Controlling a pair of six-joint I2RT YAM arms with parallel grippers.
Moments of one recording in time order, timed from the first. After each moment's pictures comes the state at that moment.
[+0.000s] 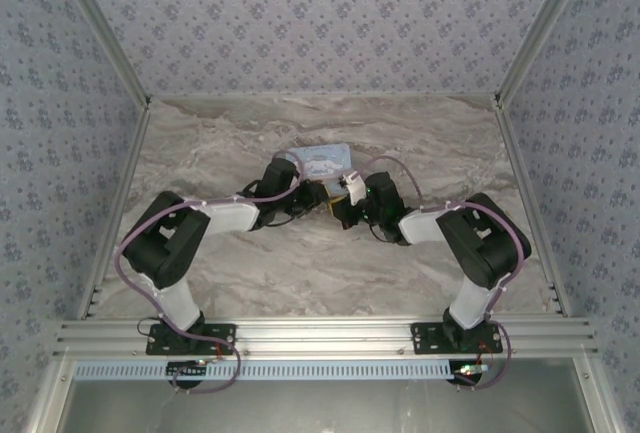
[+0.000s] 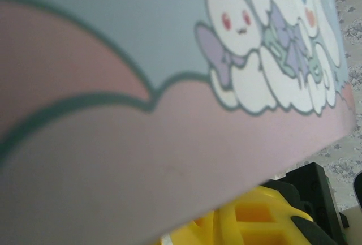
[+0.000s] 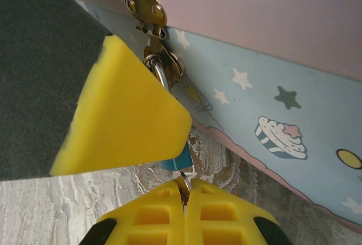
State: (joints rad) left arm -0.64 1.76 0.87 0.26 0.34 -1.09; right arm 0.56 1.74 0.66 0.51 -0.38 0.15
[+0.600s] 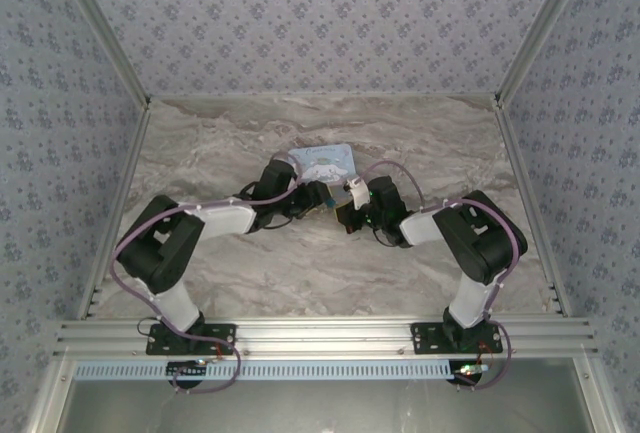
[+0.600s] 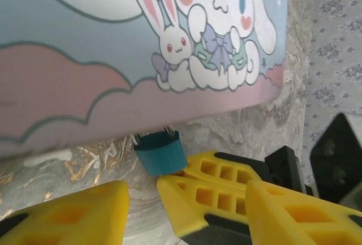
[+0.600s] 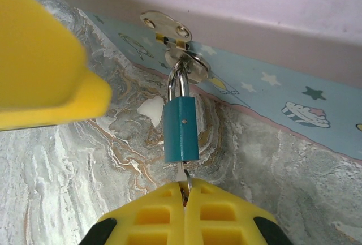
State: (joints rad) left arm -0.64 1.69 0.84 0.22 0.33 -1.06; right arm 0.54 1.76 0.63 0.51 -0.38 0.16
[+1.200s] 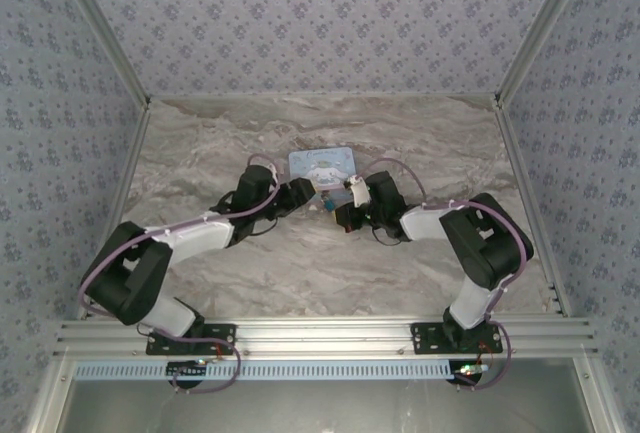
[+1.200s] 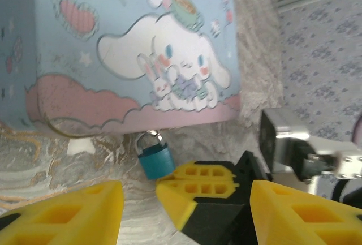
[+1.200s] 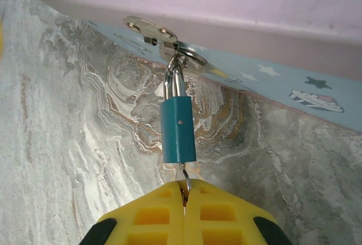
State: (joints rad) left arm -0.60 1.47 0.68 0.30 0.26 -1.03; right arm 0.54 1.72 0.70 0.30 -0.44 0.31
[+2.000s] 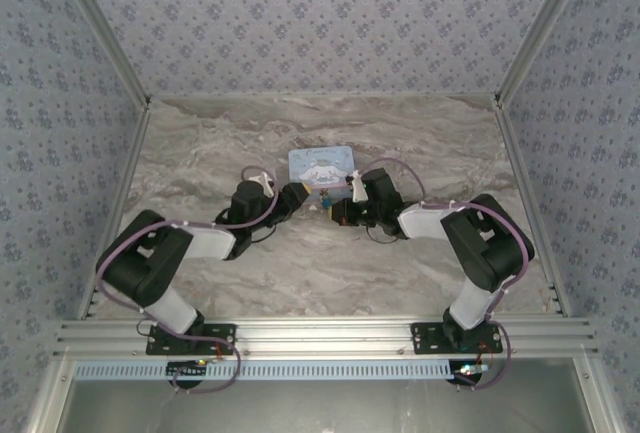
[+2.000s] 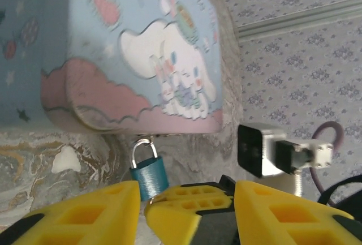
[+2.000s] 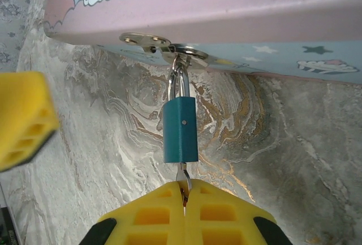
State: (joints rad) left arm -0.58 1.62 0.51 0.78 0.30 -1.22; right arm 0.56 1.71 0.73 0.26 -0.45 0.60
